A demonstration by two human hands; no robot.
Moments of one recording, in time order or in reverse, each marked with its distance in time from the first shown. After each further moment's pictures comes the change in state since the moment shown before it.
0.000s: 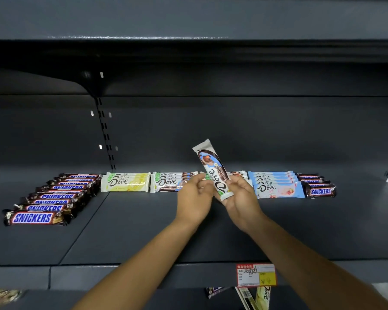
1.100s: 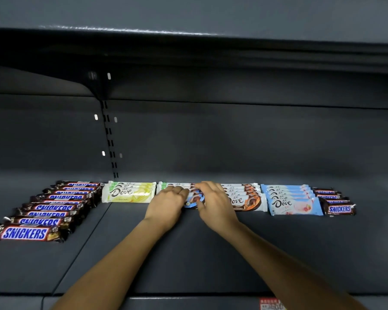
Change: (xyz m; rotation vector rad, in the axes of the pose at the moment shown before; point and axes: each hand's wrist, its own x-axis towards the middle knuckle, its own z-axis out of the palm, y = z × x) left_hand 0.075 -0.055 -0.074 1.226 -0.220 0.440; right_hand 0.050 0.052 0.038 -1.588 -0.203 -0.709
